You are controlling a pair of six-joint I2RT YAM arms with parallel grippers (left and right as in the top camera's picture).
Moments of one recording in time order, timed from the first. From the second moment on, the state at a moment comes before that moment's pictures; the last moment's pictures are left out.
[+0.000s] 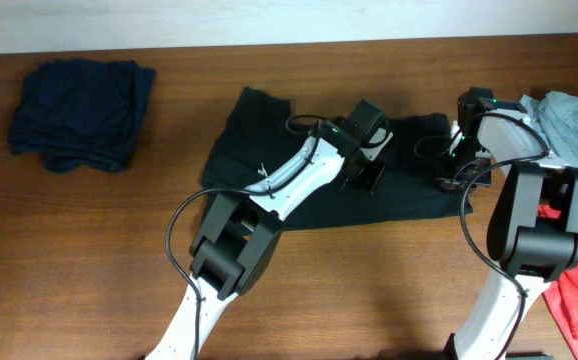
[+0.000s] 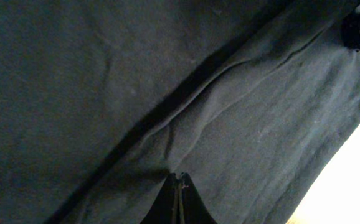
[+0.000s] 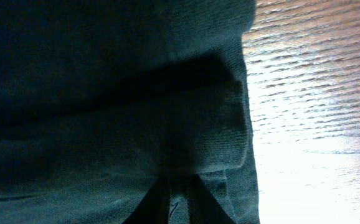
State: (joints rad) left arm -0.73 2.43 1.99 -0.74 0.30 -0.16; right arm -0.17 2.14 1.53 -1.05 0.06 0.05
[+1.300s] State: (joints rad) left arm -0.74 2.43 2.03 -0.71 0.32 -0.26; right arm -0.17 2.14 1.53 -1.04 0.06 0.05
